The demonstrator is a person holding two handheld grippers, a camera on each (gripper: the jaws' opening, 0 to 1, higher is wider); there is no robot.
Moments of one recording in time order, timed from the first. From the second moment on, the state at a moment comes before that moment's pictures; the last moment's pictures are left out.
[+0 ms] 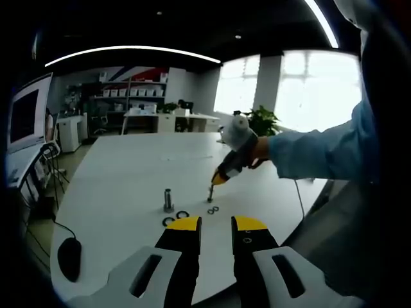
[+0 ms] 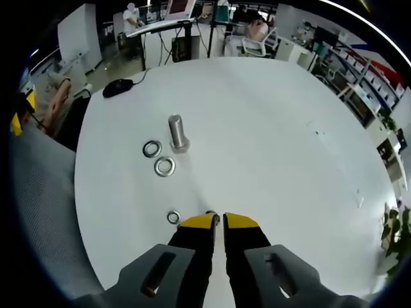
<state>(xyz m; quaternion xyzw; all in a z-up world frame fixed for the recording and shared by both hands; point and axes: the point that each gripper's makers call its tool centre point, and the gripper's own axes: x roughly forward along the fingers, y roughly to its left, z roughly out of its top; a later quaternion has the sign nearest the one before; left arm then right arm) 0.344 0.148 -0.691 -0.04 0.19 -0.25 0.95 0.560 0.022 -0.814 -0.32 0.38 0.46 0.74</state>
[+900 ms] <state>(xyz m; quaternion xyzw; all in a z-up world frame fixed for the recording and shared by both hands) 0.343 0.148 -0.692 -0.04 0.19 -0.25 0.95 0.557 0.021 -0.812 -0.31 0.38 0.46 0.74</state>
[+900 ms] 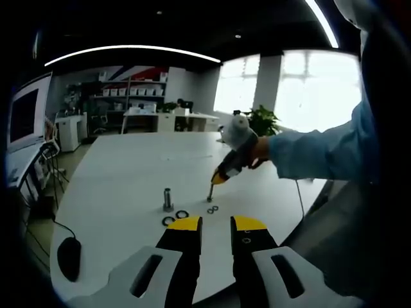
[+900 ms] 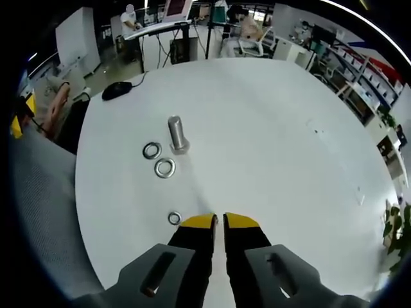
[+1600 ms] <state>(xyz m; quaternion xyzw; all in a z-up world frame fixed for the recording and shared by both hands) 0.343 0.148 -0.694 -0.05 0.19 -0.25 0.95 0.552 -0.003 -0.804 -0.26 0.37 0.42 0.78</state>
